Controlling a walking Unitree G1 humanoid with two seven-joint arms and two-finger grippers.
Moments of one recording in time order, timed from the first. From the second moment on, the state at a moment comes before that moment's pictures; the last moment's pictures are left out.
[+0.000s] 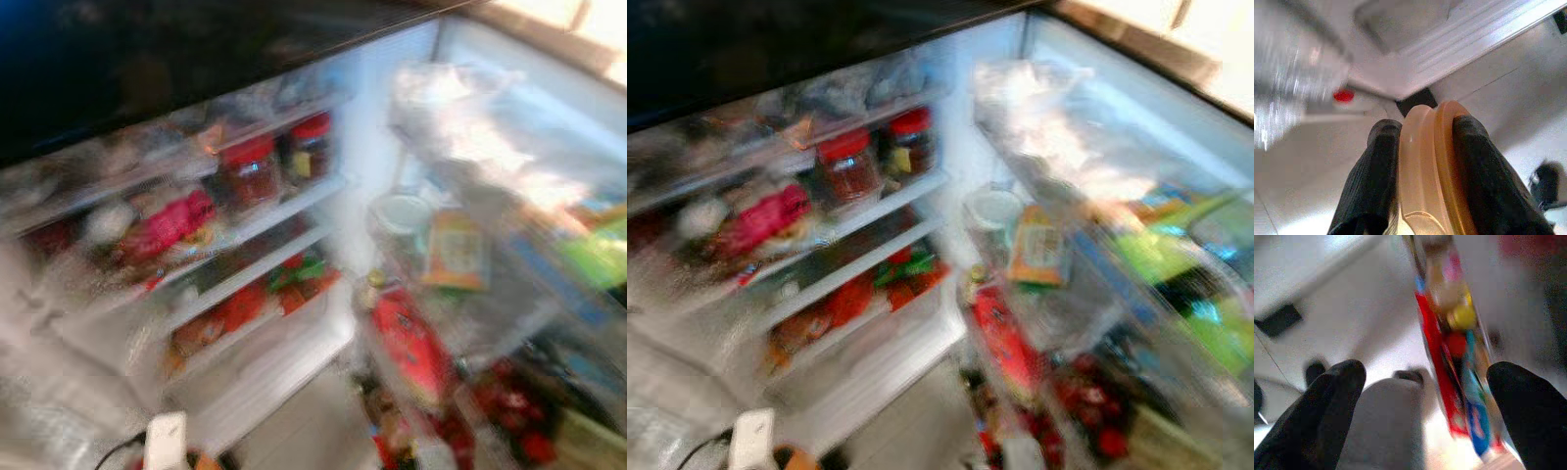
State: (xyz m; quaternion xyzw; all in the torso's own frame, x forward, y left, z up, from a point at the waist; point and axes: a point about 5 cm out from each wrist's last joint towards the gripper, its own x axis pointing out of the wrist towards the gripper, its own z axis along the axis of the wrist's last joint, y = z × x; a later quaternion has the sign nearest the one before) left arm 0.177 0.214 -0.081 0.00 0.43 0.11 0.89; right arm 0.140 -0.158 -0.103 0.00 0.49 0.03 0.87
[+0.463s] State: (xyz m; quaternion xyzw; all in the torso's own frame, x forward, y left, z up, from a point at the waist) left arm 0.185 0.213 -0.077 -0.01 0.42 0.11 0.90; right arm 0.139 -0.168 -0.103 -0.01 0.49 0.02 0.87
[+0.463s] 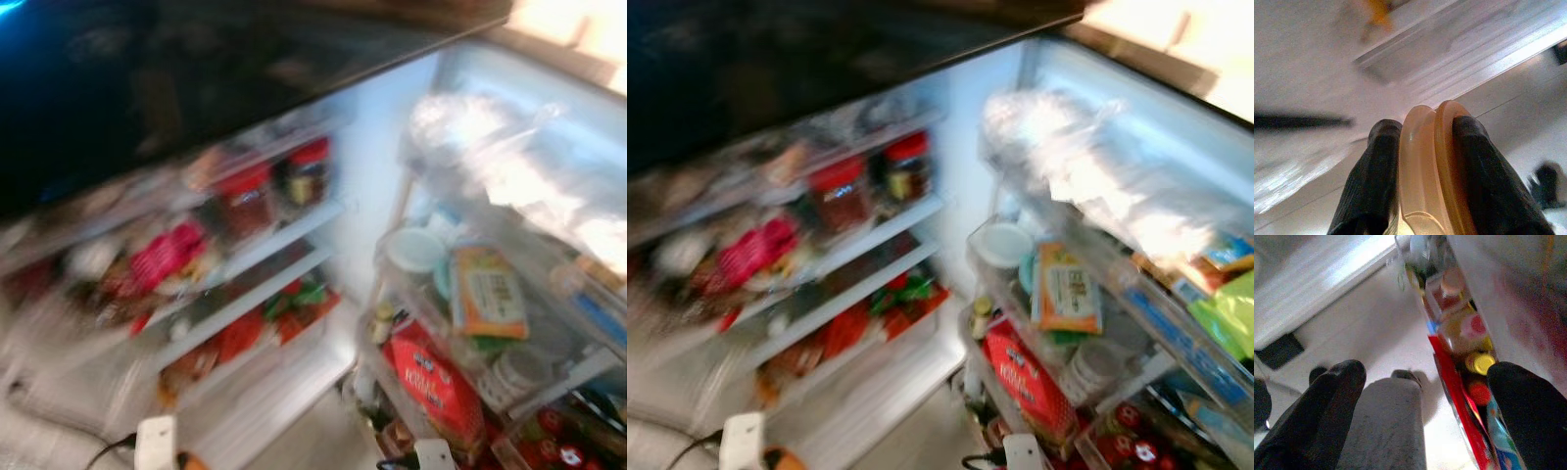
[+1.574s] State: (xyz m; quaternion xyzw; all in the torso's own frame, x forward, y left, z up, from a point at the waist) left arm 0.185 0.205 -0.078 -0.01 0.42 0.10 0.90; right arm 0.136 -0.173 -0.104 -0.02 0.50 0.01 0.87
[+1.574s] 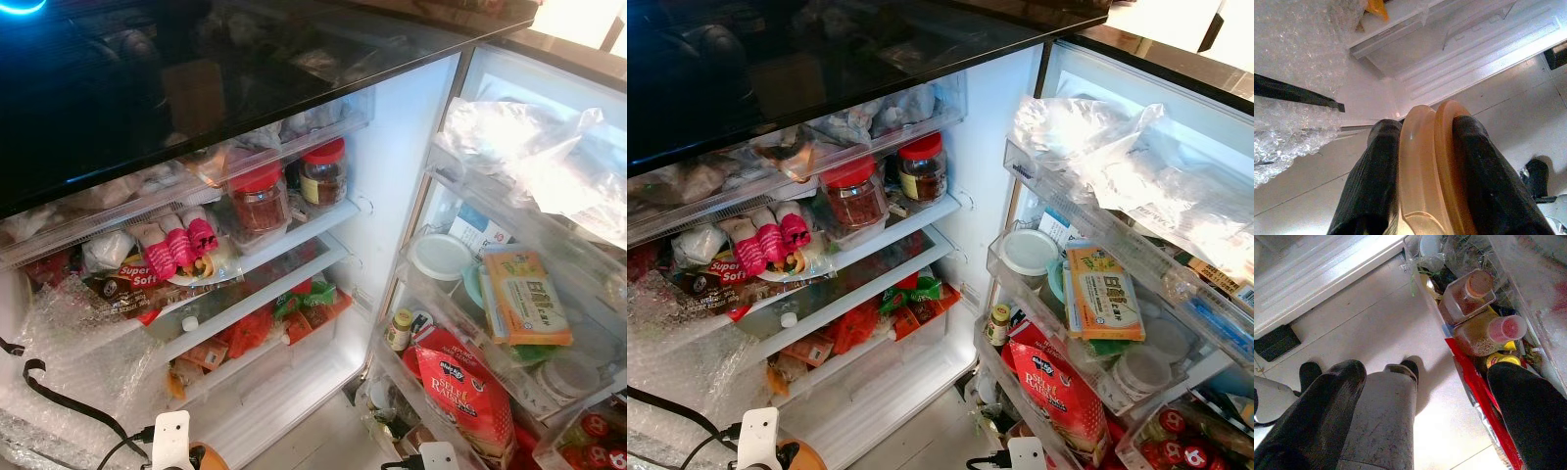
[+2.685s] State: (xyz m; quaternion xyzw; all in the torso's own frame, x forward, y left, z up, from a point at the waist) left arm 0.186 0.206 -0.078 0.00 0.42 0.10 0.90; right arm 0.136 -0.173 -0.103 -0.02 0.50 0.01 0.87
